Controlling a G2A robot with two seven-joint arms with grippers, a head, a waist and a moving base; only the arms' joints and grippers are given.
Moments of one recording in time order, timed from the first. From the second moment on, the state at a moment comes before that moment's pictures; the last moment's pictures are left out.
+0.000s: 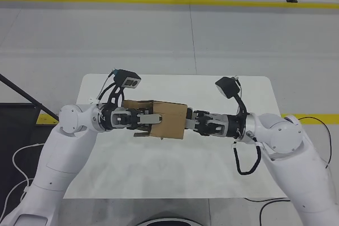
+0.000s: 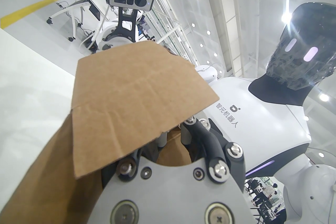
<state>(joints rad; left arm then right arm) 0.88 -1.12 -1.25 -1.54 -0.80 -0.44 -1.35 -0.84 -1.05 1.12 -1.77 0.26 -0.36 0.97</state>
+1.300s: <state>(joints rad) 0.88 -1.12 -1.25 -1.54 -0.80 -0.44 -1.34 -0.92 -1.04 1.19 -1.84 0.26 -0.41 0.97</state>
